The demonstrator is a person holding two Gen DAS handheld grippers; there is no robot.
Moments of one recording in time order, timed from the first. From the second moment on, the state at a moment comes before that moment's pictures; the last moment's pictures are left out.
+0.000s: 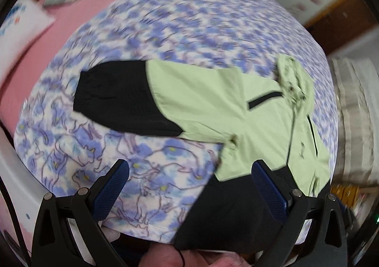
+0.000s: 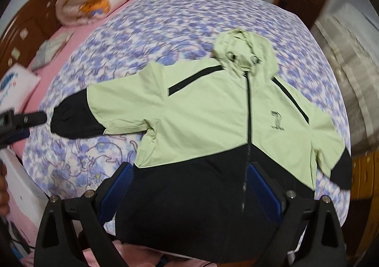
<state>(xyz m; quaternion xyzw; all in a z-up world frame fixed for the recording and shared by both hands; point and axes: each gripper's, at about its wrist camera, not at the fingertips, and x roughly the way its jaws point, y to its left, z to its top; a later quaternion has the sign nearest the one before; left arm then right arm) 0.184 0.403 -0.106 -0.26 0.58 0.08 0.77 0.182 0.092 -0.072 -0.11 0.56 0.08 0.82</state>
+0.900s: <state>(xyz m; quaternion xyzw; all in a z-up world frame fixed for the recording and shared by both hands) 0.149 0.611 -0.338 -0.47 0.46 0.31 0.69 0.243 0.203 -0.275 -0.21 0.57 0.12 0.78</state>
